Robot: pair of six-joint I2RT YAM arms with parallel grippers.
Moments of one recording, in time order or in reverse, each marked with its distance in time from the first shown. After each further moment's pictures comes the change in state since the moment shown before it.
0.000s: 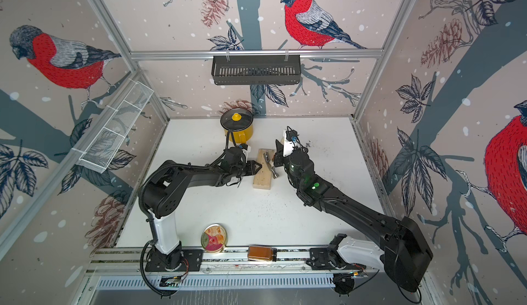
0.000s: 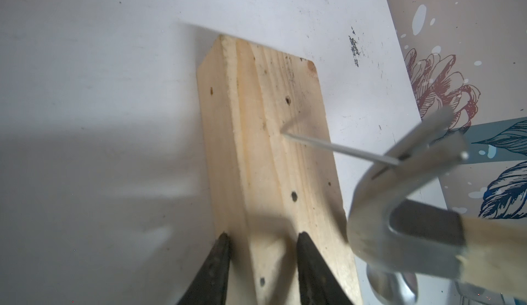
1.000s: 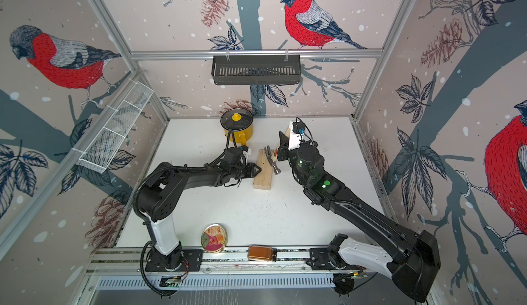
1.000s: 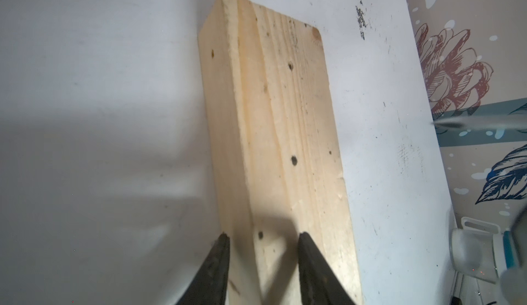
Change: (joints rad) left arm -0.007 -0.069 0.001 -0.140 0.017 0.026; right arm 0.006 -0.082 0.143 -0.180 0.007 -0.001
